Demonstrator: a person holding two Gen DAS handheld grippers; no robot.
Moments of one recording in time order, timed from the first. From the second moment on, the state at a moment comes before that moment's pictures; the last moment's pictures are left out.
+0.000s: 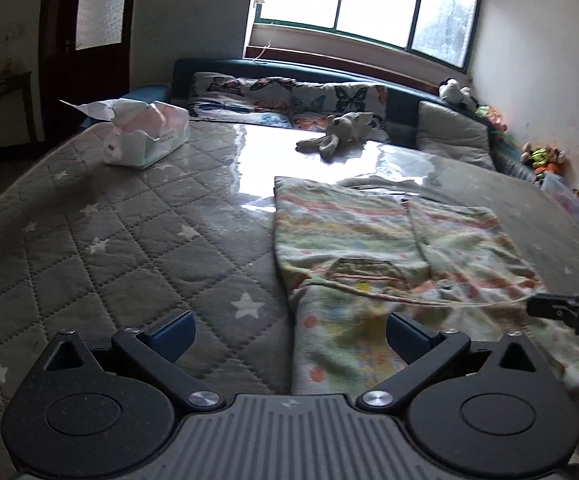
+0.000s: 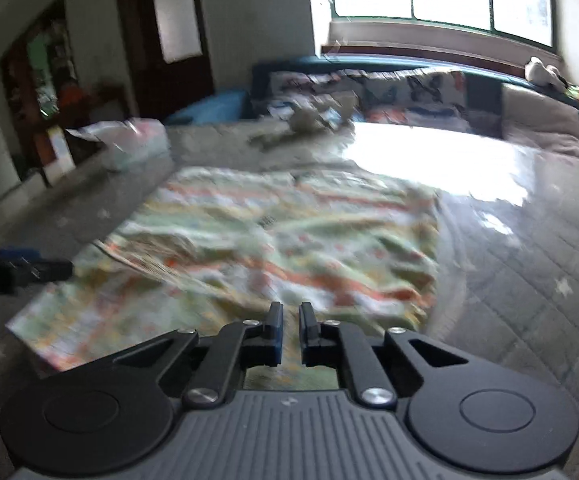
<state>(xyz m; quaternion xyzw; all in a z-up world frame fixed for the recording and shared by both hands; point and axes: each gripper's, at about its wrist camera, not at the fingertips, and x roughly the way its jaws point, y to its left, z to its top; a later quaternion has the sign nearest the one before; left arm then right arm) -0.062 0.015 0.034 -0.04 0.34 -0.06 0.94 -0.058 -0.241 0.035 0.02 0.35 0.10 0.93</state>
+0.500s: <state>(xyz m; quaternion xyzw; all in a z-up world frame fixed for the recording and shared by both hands) -0.037 0.001 0.028 0.00 0.36 -0.06 0.93 -0.048 -0.232 0.024 0.03 0.37 0.13 0.92</state>
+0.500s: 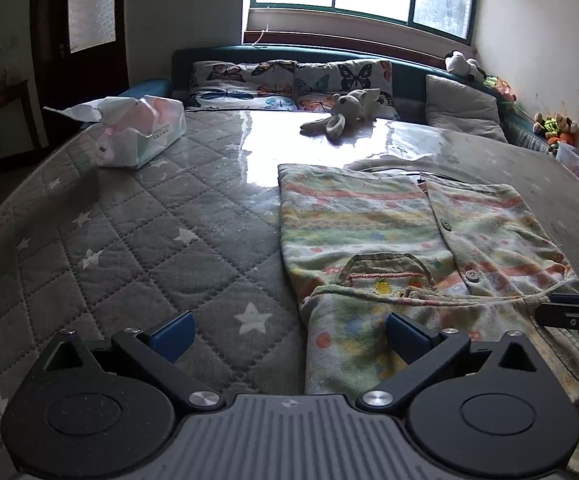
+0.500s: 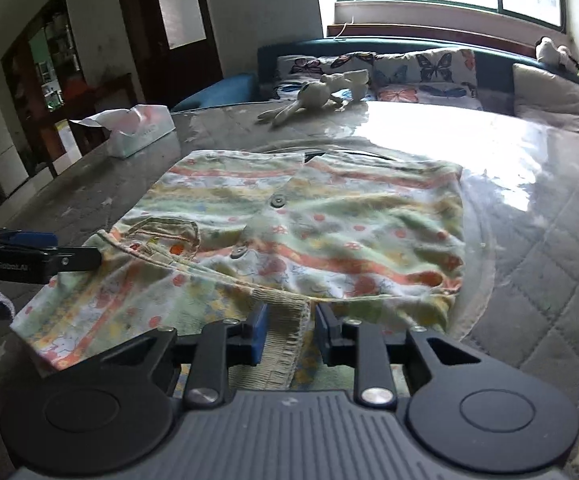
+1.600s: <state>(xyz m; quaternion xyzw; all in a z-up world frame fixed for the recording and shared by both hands) -0.091 0.002 0.013 0.09 0.34 -0.07 0.93 -0.108 -0.220 0.027 -0.09 0.35 0.20 0.91</state>
